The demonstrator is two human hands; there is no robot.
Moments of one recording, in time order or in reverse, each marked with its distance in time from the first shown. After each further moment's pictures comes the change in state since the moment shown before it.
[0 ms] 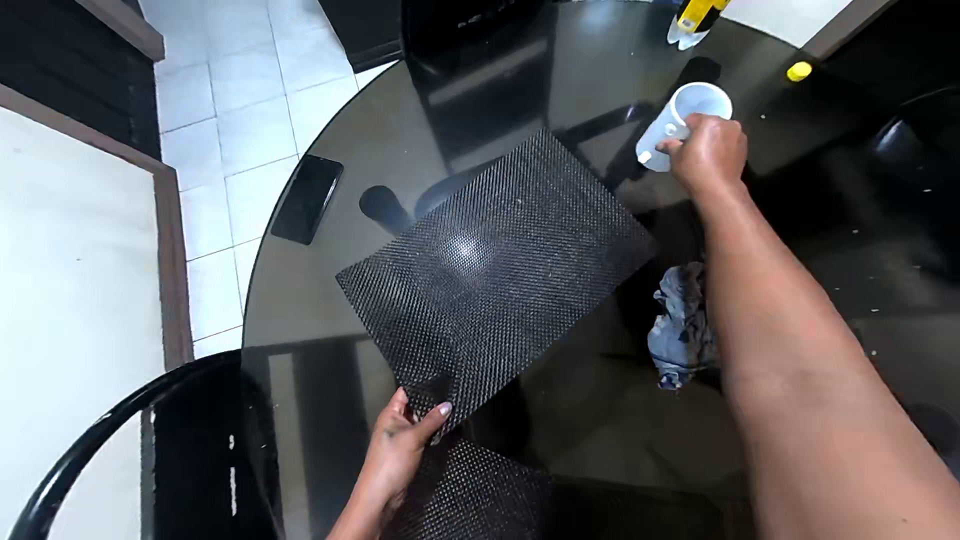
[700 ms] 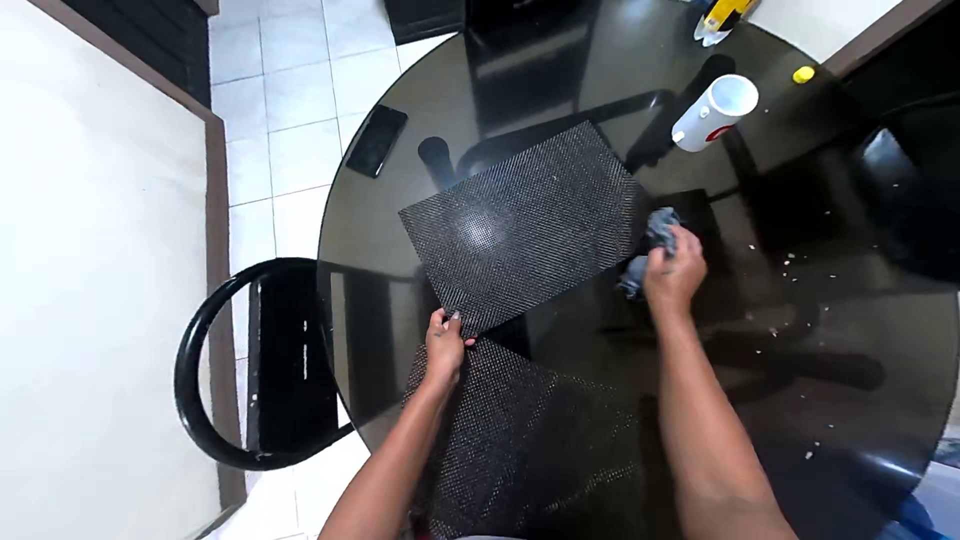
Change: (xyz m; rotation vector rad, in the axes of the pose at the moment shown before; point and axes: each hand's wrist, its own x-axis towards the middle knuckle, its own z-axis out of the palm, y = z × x) left_hand -0.007 -0.054 -0.002 -0.074 0.227 -0.057; right_hand -0.268 0.008 0.028 0.315 0.168 -0.127
